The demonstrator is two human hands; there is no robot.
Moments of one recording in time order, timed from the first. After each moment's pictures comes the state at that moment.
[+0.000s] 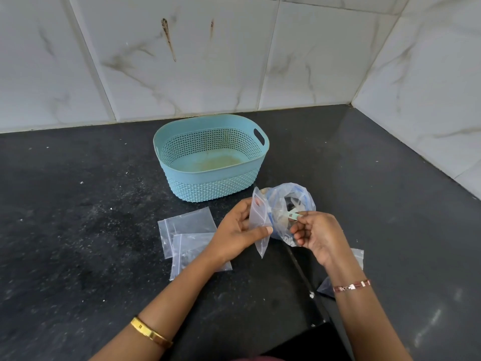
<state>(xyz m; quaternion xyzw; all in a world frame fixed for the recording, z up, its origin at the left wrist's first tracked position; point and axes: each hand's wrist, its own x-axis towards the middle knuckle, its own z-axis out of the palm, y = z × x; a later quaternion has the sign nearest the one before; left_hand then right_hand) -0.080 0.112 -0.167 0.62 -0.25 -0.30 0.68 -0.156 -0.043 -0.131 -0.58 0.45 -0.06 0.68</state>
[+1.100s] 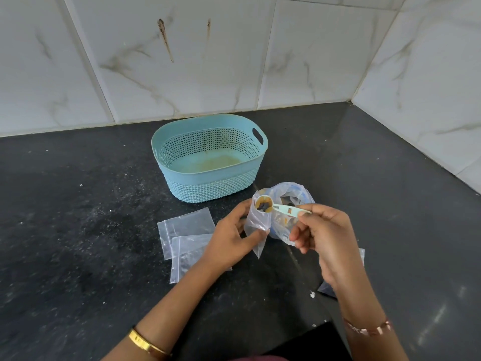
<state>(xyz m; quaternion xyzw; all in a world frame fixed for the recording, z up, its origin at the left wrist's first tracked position) -0.083 0.116 -0.178 0.69 -0.29 -0.21 0.63 -0.184 -0.003 -0.086 -0.67 0.34 -0.16 0.64</state>
